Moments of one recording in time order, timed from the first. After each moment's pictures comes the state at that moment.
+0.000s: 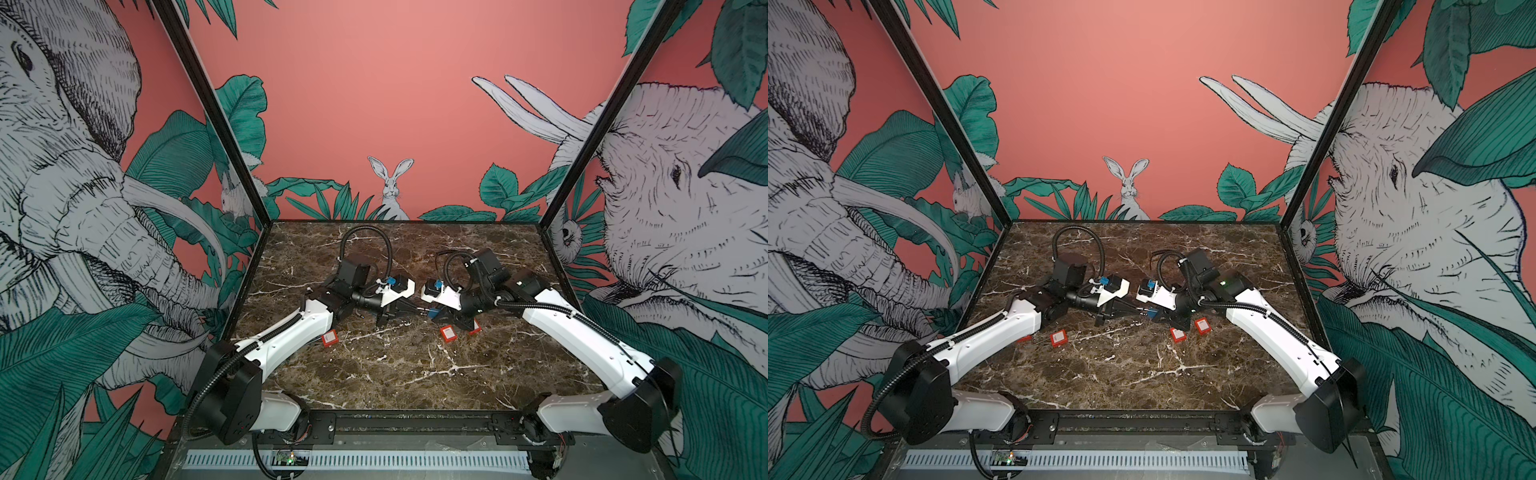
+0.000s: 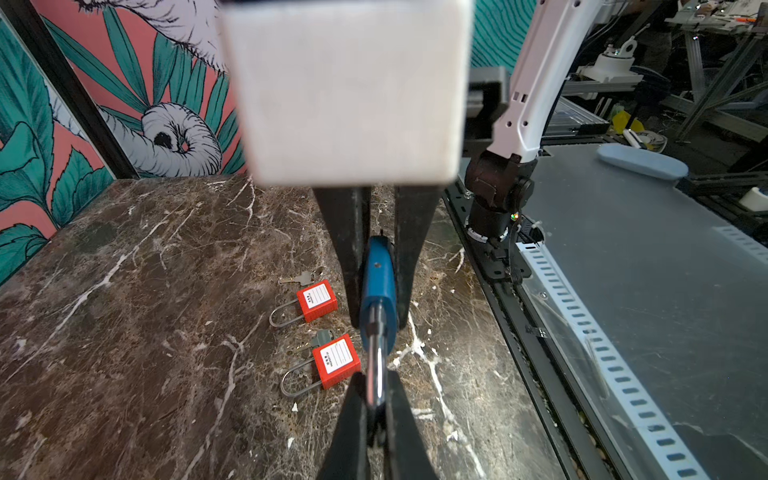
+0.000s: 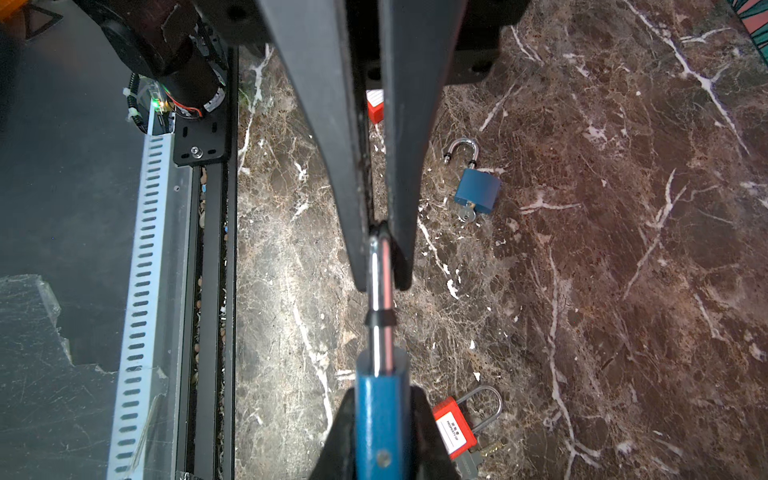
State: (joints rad) left arm -0.60 1.36 0.92 -0.13 1.07 0.55; right arm 0.63 1.33 1.23 -0.92 -0.55 -0.68
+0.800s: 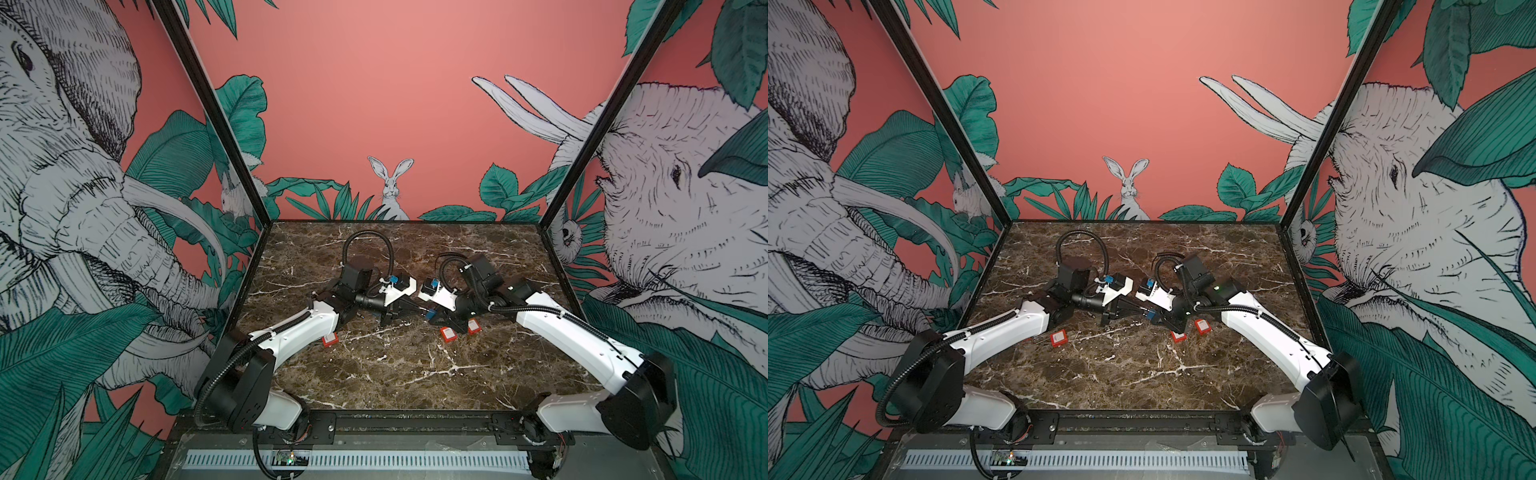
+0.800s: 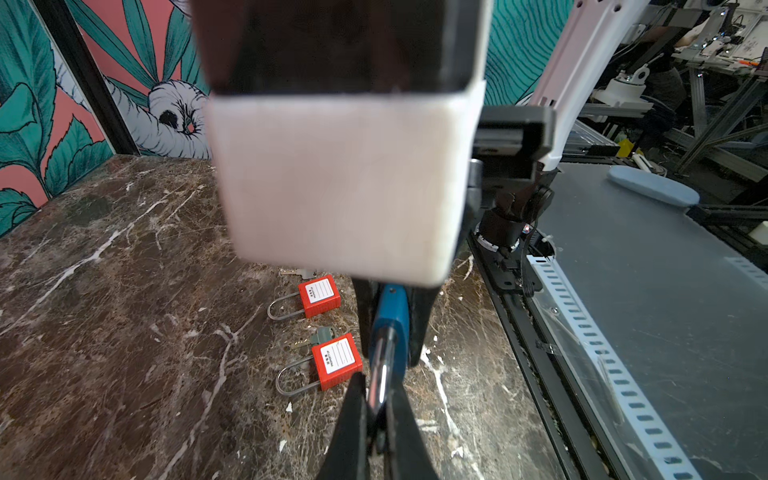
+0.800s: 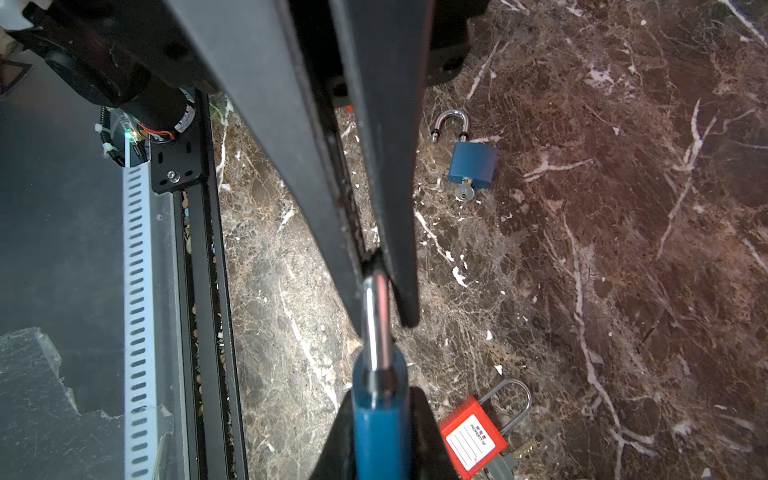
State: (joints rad) left arm -0.62 1.43 0.86 0.07 1.06 0.38; right arm 0.64 1.35 1.14 -0.80 -0.53 -0.49
